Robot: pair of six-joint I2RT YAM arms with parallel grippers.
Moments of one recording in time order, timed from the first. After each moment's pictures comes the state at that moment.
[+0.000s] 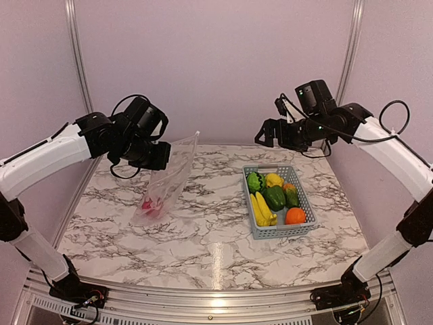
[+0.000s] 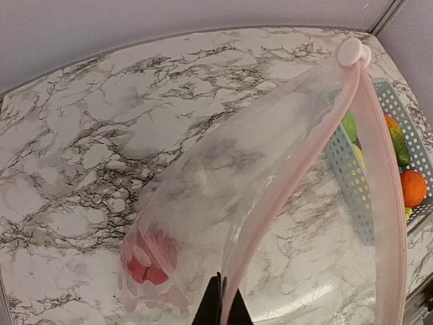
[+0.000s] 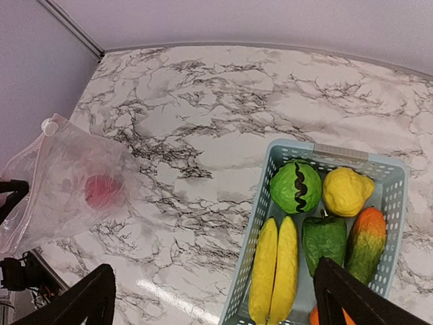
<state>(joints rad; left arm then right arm) -0.82 1.51 1.57 -0.89 -0.32 -0.45 0.57 1.48 1.63 -0.82 -0.09 0.39</state>
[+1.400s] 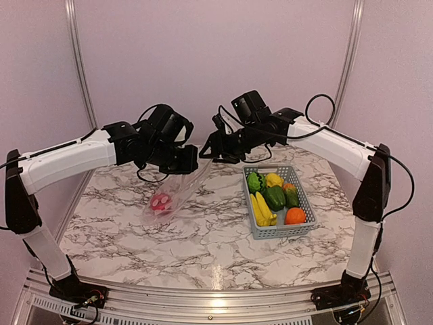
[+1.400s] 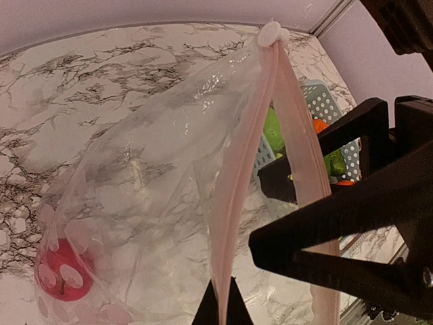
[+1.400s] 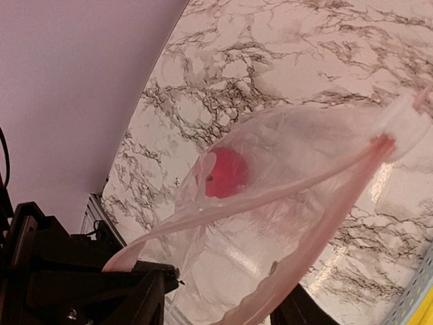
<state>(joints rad) -0.87 1.68 1.56 -0.64 -0.11 -0.58 0.75 1.92 1.89 -0.68 -0.39 0.58</state>
